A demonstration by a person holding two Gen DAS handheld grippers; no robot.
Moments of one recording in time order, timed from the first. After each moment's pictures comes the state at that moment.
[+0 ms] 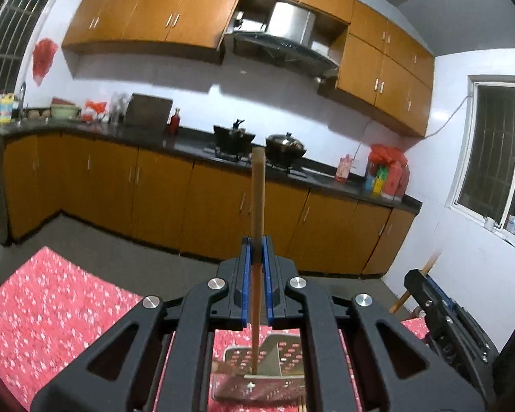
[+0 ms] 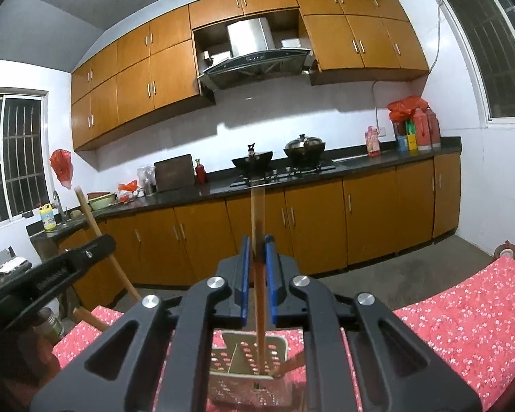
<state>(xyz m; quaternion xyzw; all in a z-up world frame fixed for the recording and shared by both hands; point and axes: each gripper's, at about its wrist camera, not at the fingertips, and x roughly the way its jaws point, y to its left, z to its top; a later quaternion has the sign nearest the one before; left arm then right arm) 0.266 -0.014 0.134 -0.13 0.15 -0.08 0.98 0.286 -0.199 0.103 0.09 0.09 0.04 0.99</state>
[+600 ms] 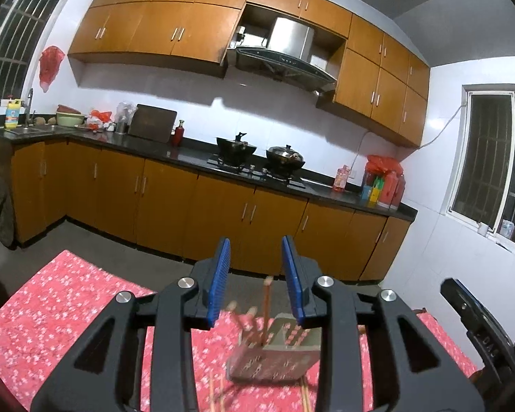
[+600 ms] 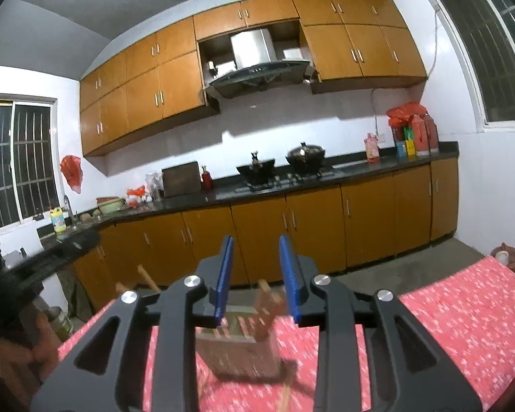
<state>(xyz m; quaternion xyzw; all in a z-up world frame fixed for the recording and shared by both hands) 0.193 0.022 0.147 -0.13 0.13 -0.08 0.98 0.192 -0.232 0.113 0.09 0.08 0.05 0.99</state>
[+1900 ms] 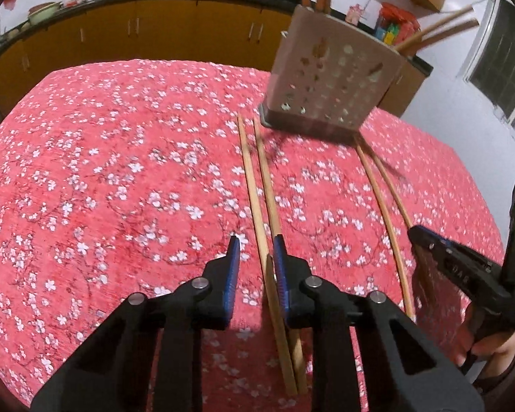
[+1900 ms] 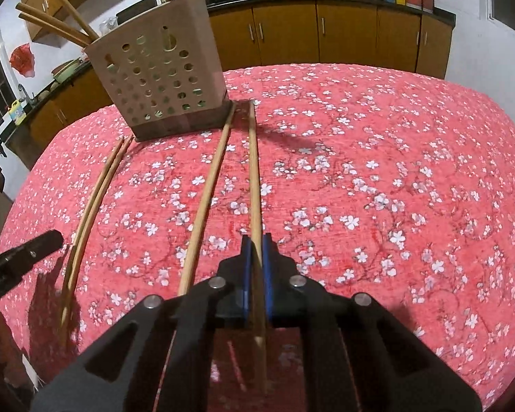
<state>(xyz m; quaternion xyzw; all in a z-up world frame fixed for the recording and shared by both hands) 0.170 0.002 -0.069 -0.07 0.45 -0.12 0.88 0.204 -0.225 -0.108 0.08 0.43 0.02 0.90</state>
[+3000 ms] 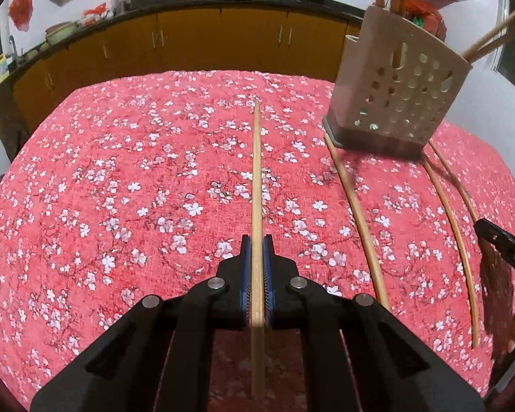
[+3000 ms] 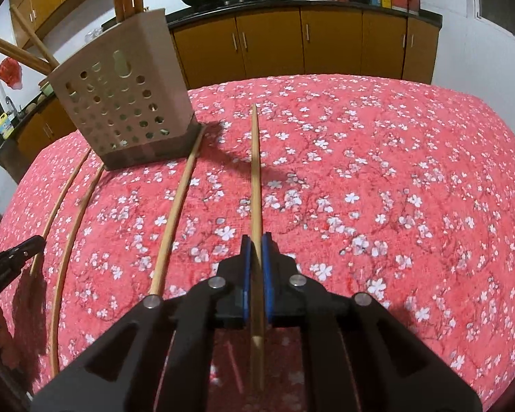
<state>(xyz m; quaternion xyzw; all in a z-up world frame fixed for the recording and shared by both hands) 0.218 0.031 -0.086 -0.01 0.44 -0.05 0.90 0.233 -0.250 -0.107 0.08 0.41 -0.01 0.91</state>
